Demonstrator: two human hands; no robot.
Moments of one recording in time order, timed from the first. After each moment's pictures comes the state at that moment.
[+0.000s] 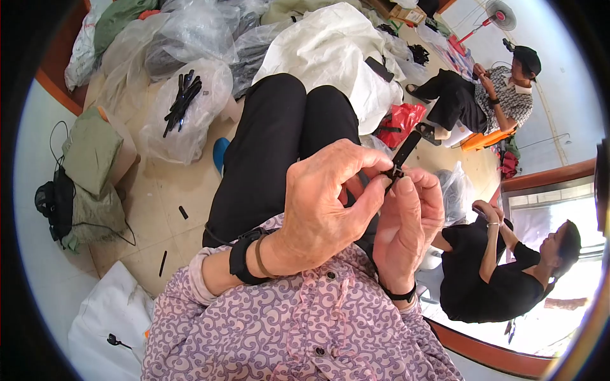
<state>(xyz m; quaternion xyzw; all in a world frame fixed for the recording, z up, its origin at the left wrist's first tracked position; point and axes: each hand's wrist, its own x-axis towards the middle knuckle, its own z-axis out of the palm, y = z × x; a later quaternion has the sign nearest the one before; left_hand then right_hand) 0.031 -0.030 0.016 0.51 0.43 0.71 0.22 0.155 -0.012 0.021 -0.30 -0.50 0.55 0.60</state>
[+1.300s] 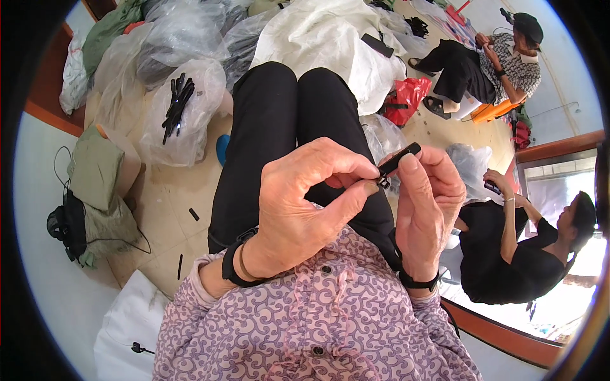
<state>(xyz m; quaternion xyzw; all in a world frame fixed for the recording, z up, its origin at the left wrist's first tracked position) 0.016 -0.034 0.008 0.56 0.40 0.67 0.28 0.171 0.005 0.030 -0.32 -0.53 0.55 0.57</state>
